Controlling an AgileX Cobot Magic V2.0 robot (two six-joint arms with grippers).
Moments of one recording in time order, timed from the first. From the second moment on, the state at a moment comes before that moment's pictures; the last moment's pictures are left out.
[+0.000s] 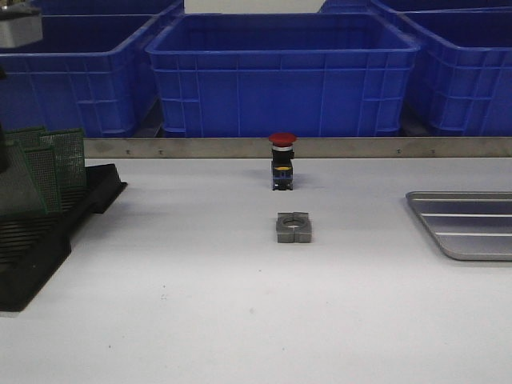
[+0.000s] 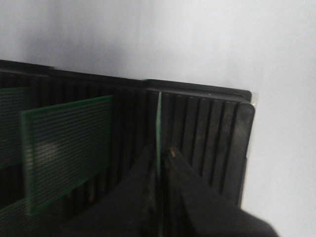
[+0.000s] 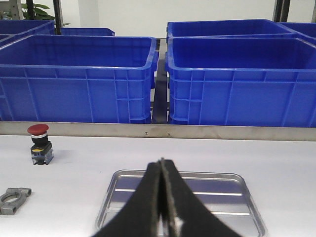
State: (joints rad) left arm -0.02 1.79 -1.43 -0.27 1.20 1.54; right arm -0.01 -0.01 0.03 -0.10 -0.02 0.11
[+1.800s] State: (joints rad) left arm -0.33 1.79 -1.49 -1.06 1.21 1.52; right arm -0.01 -0.01 0.03 -0.11 -0.09 0.11
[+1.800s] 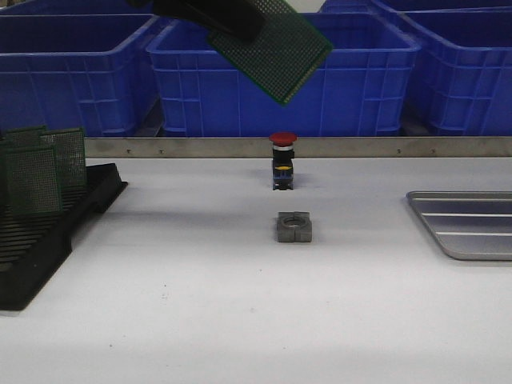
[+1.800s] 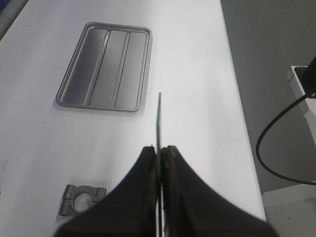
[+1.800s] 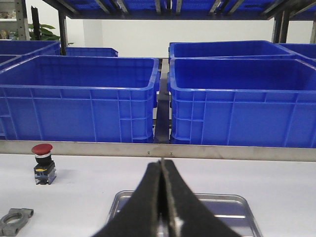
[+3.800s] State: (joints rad) left arm -0.33 1.79 -1.49 -1.06 1.21 1.52; right arm 0.52 1.46 -1.17 0.43 0.56 -0.85
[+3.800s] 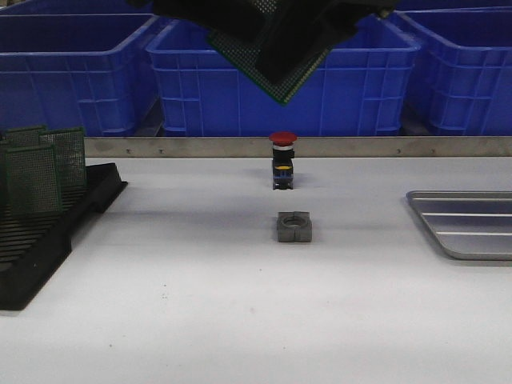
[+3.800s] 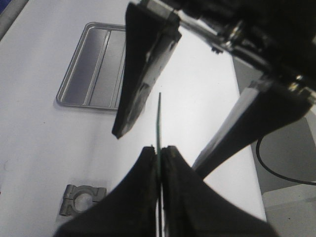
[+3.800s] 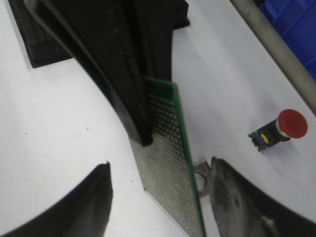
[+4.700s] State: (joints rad) left arm -0.33 1.79 -1.50 -1.07 1.18 1.52; right arm 0.28 1.51 -1.18 0.55 0.84 -0.79
